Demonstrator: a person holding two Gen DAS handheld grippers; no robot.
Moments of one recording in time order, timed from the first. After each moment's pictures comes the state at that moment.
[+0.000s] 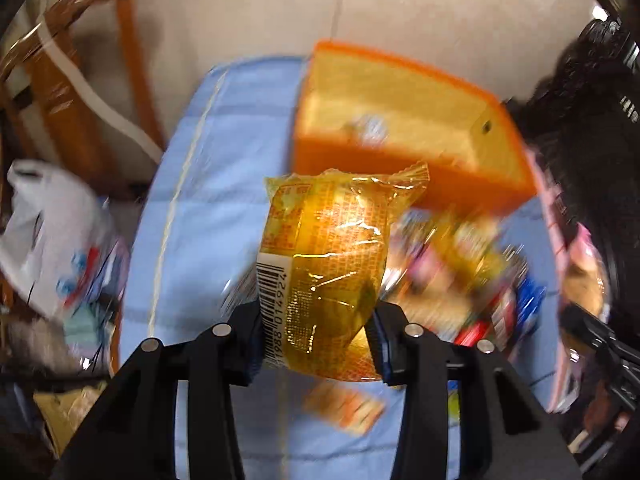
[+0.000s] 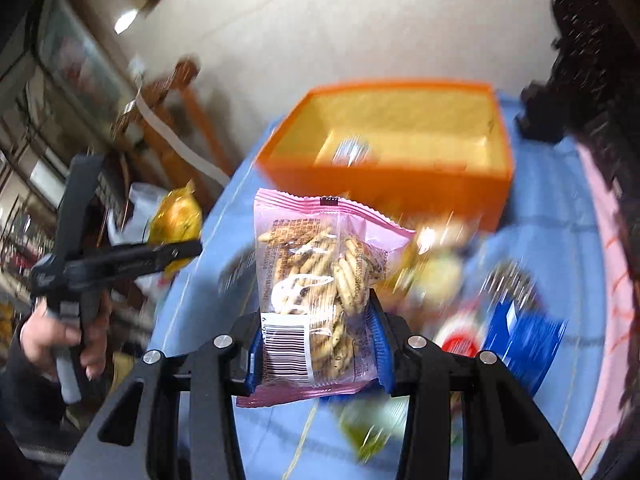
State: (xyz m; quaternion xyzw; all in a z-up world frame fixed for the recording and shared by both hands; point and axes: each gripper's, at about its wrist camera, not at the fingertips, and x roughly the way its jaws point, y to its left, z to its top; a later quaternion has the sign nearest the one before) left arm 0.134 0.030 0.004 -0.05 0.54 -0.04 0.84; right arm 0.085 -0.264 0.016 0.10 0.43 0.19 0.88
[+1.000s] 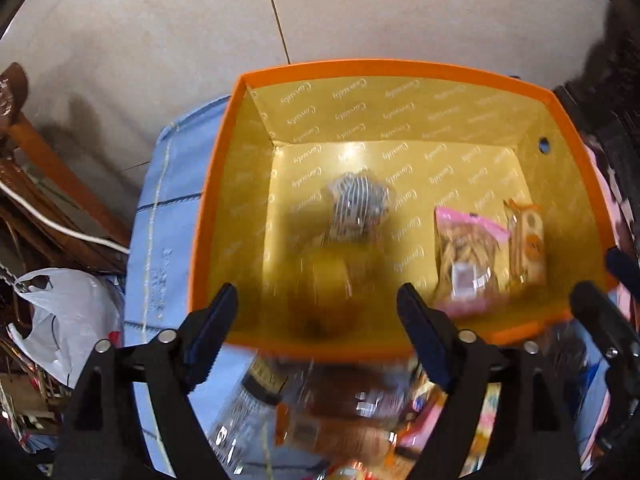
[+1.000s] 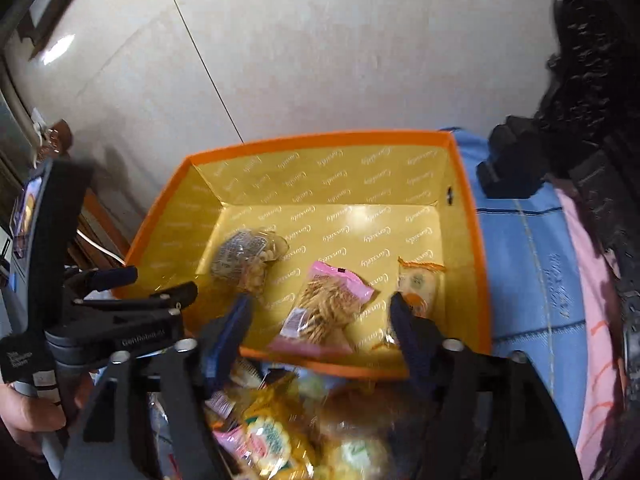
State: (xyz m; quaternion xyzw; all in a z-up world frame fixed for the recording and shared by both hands) left arm 0.285 -0.052 -0.043 0.08 0.56 0.01 0.83; right arm 0.208 -0.274 -0.018 0.10 0.42 0.07 0.90
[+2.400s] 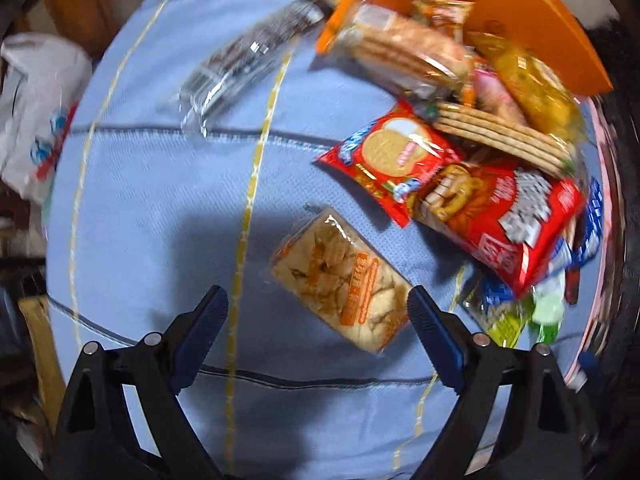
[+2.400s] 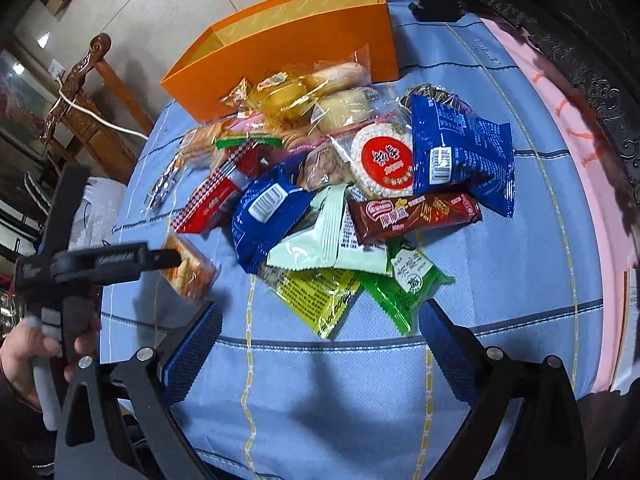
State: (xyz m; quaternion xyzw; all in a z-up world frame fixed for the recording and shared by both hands) left arm 0.055 0.018 -0.144 -0.09 0.68 0.03 0.72; right arm -0.049 -0.274 -0.090 0.14 0.54 0.07 0.83
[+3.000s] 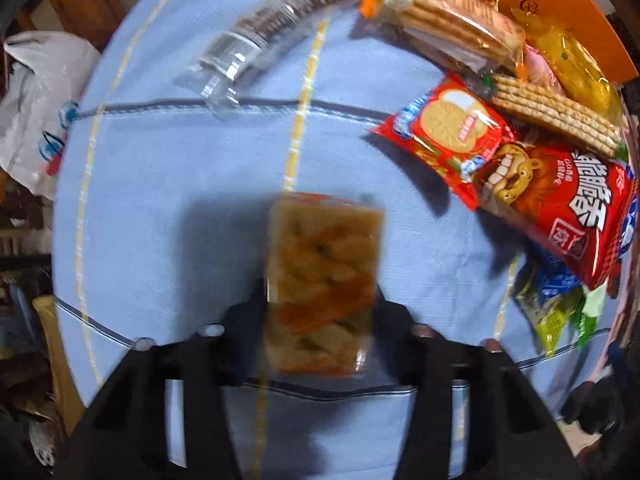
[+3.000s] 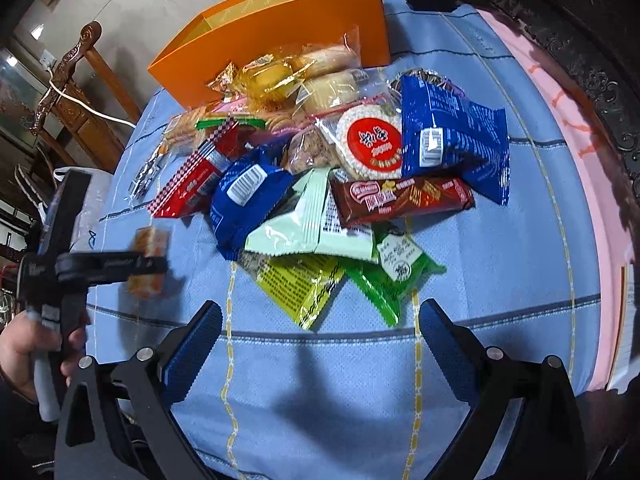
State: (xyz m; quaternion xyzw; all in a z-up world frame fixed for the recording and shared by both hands) left arm 0.044 0.033 -0.168 -0.05 0.69 0.04 0.72; right arm -0.043 -0.274 -0.102 0.13 0.55 0.06 0.82
